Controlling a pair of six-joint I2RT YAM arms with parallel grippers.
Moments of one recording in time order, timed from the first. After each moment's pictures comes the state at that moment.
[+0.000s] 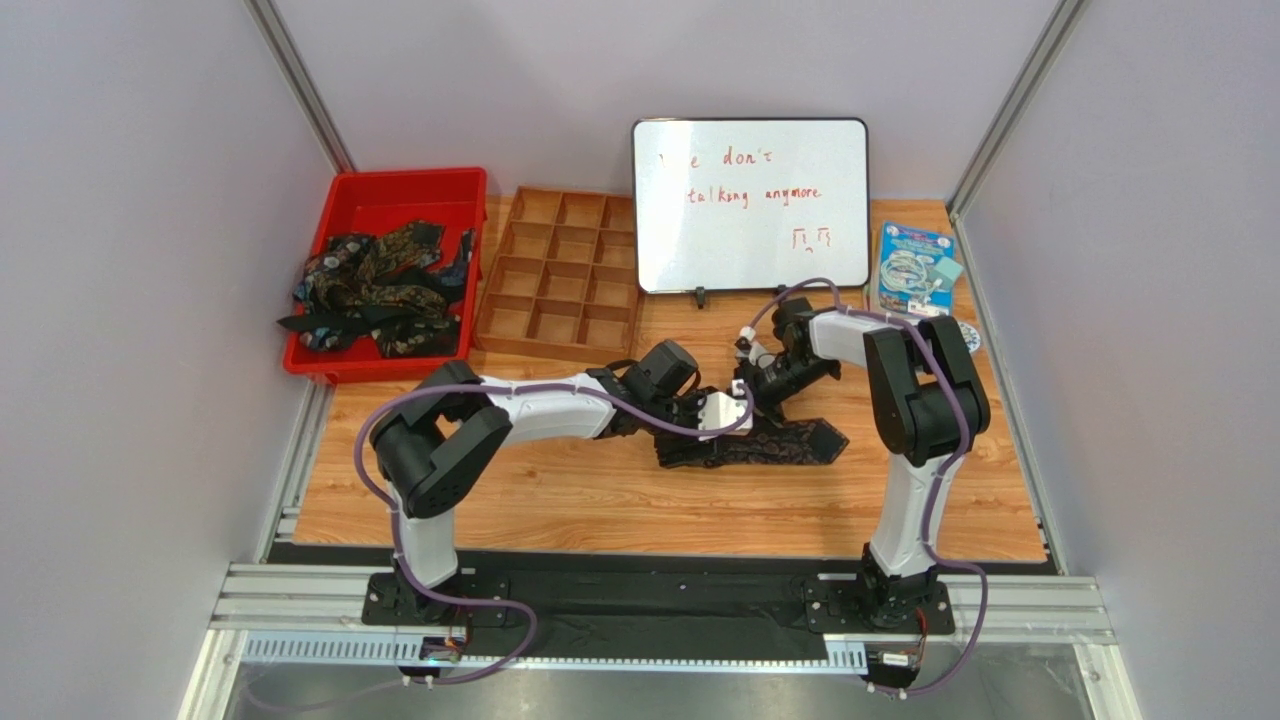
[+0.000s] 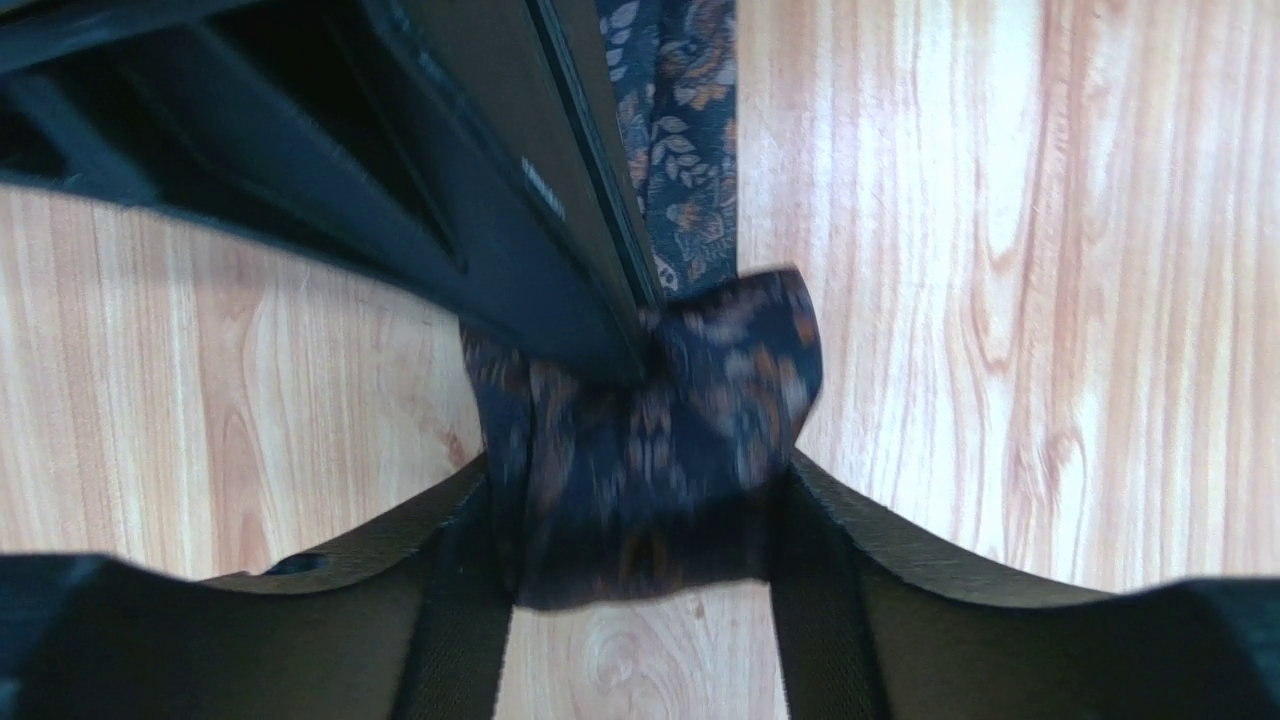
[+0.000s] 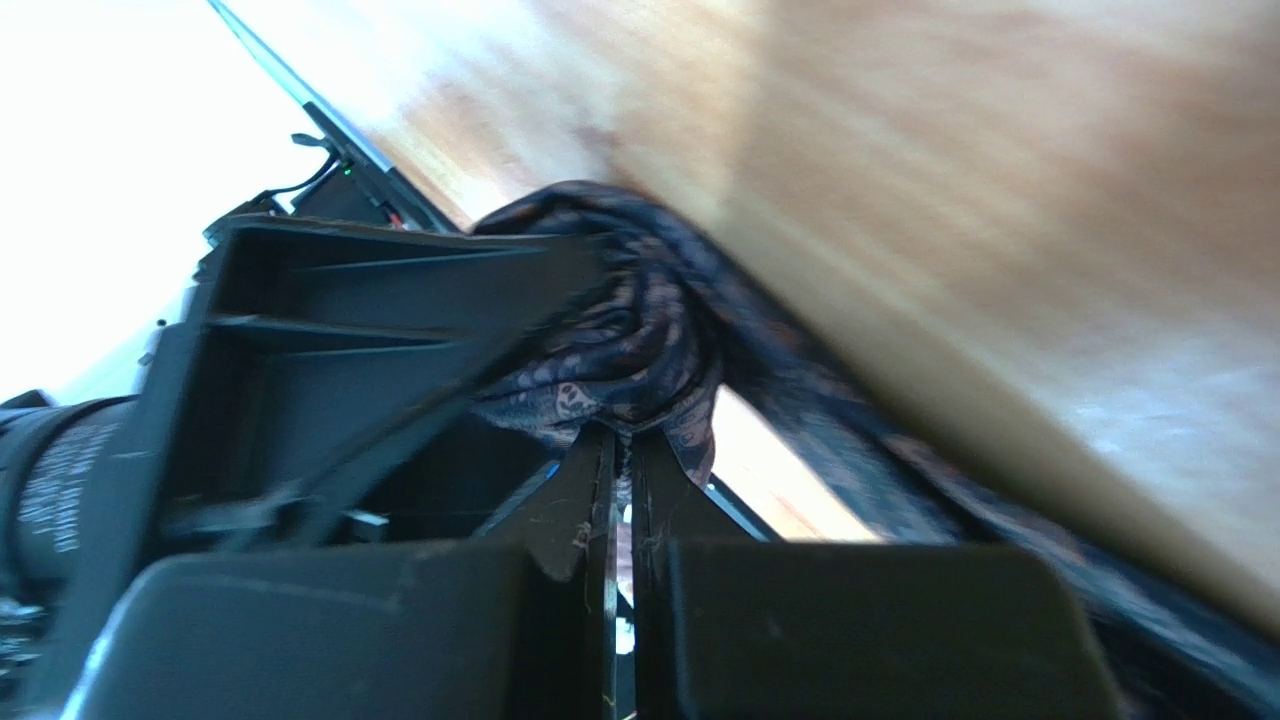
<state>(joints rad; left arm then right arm) -0.91 1.86 1.09 -0.12 0.41 0.55 0.24 1.97 1.14 -0.78 -0.89 0.27</state>
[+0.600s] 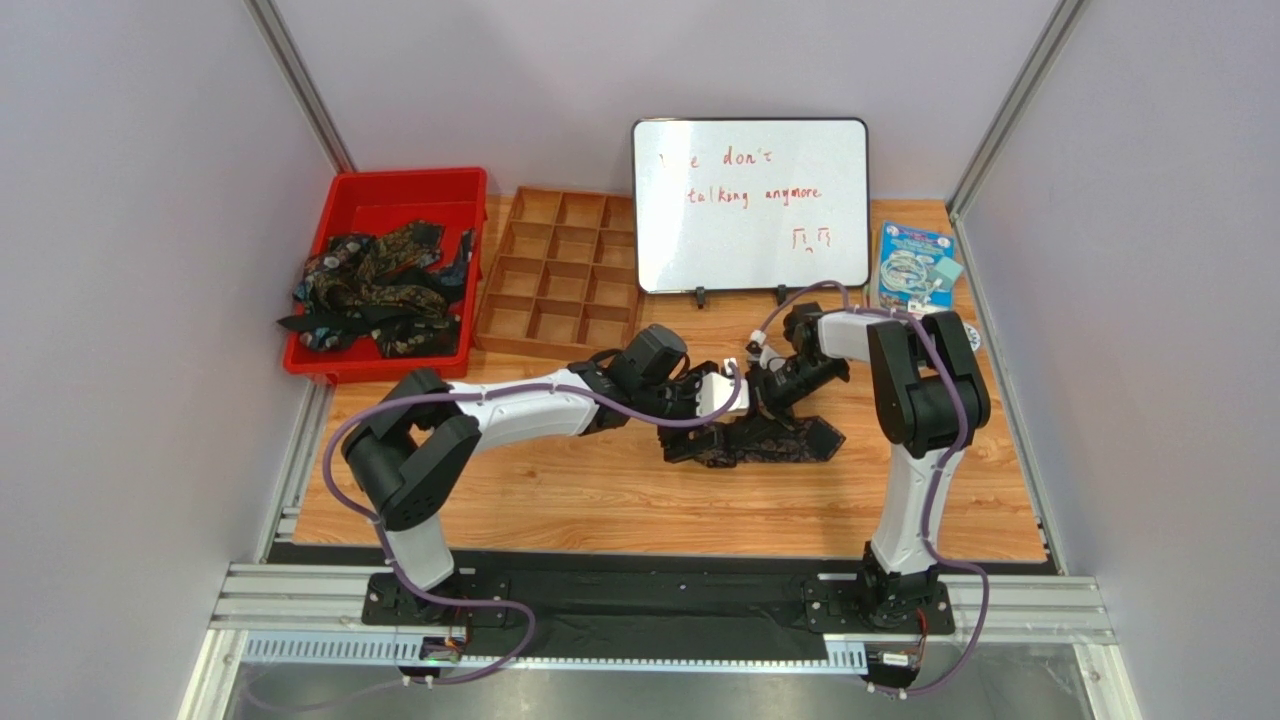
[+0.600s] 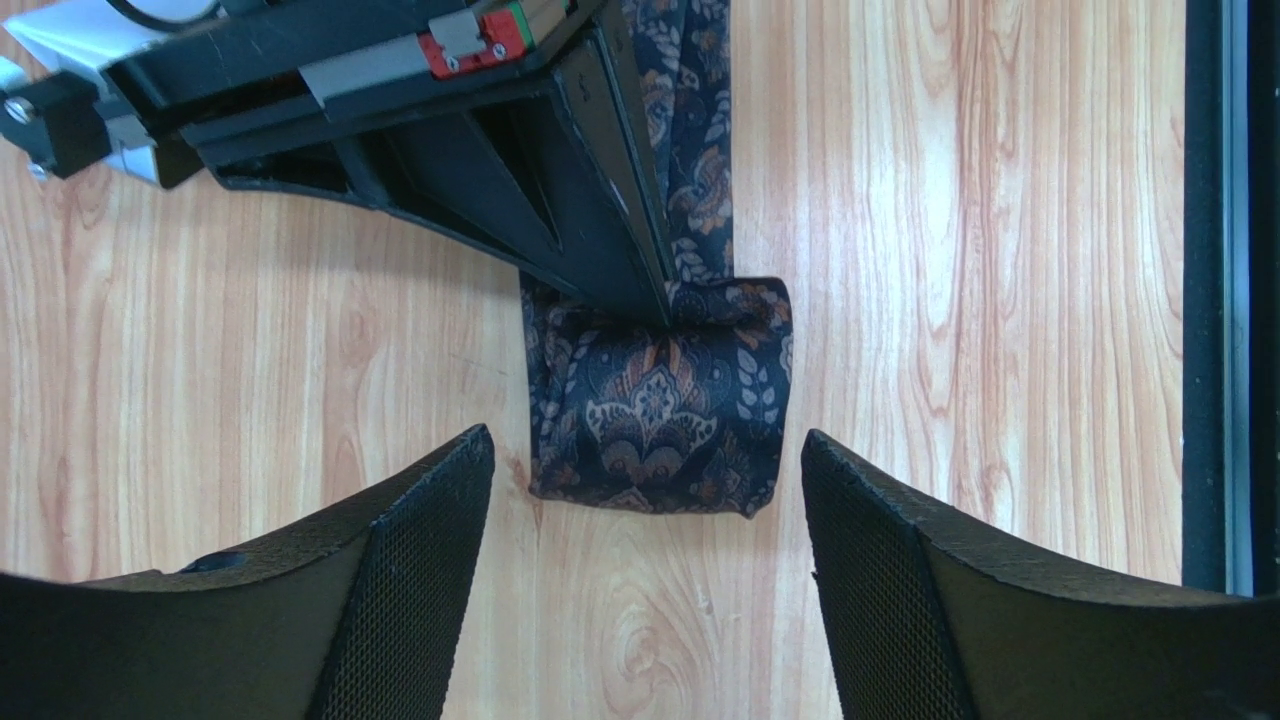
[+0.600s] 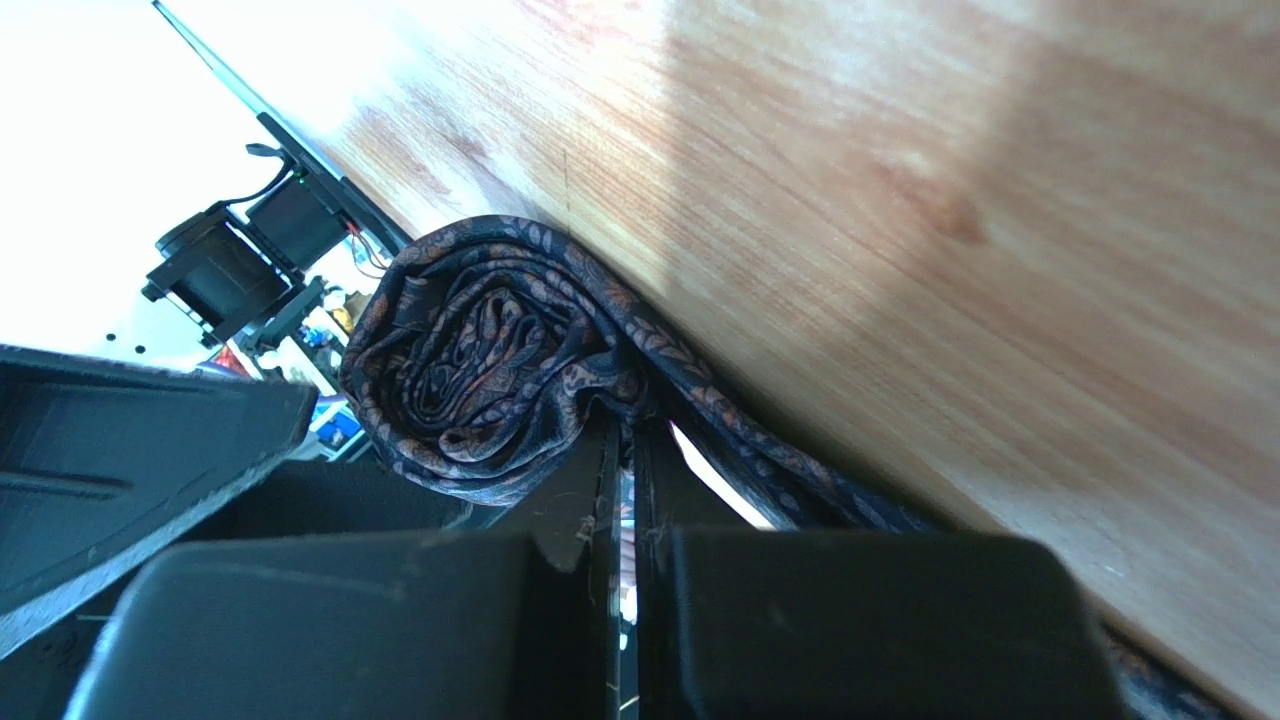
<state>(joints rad) -0.89 1.76 1.07 -0.08 0.49 0.51 0.19 2.01 1.13 -0.80 -0.84 0.19</state>
